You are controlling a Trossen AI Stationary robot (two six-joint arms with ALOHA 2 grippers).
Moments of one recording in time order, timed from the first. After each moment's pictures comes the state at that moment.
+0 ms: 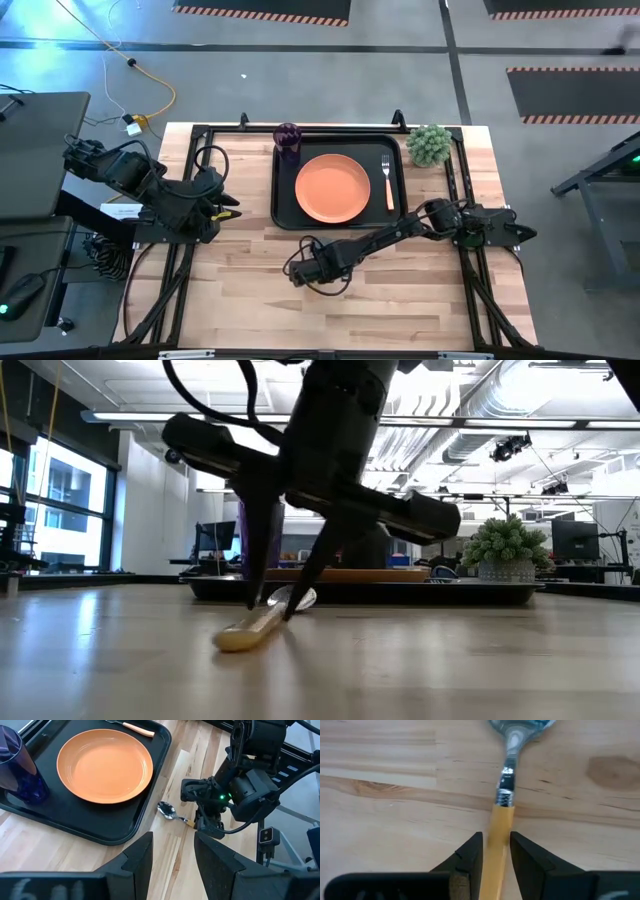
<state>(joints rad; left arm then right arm) -0.45 0.97 1.32 -1.16 -0.40 -0.71 0.33 2.32 1.84 -0.74 0.05 1.83</state>
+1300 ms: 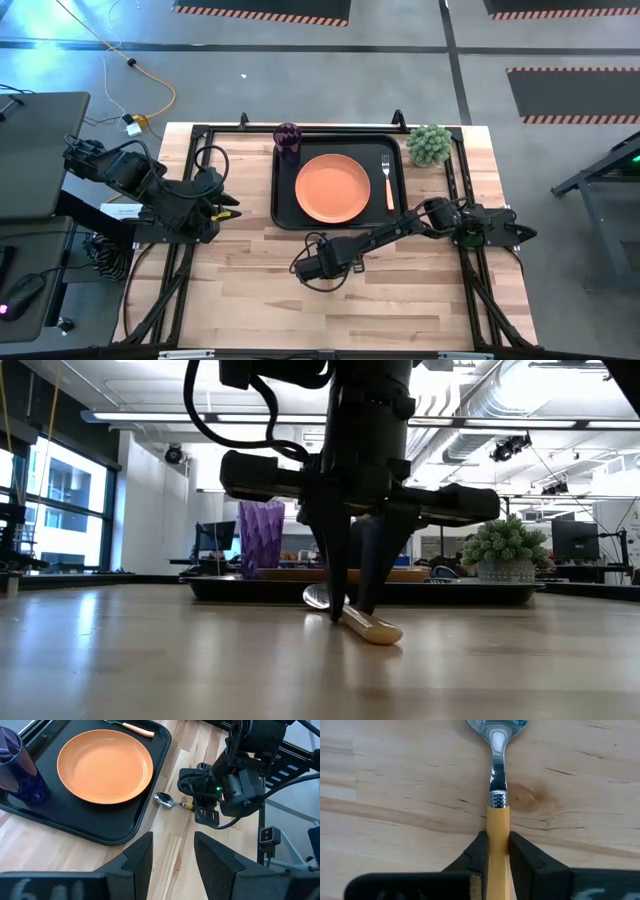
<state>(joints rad) -0.45 0.97 1.32 -1.16 -0.40 -0.70 0.31 2.33 1.85 -1.01 0.03 1.72</state>
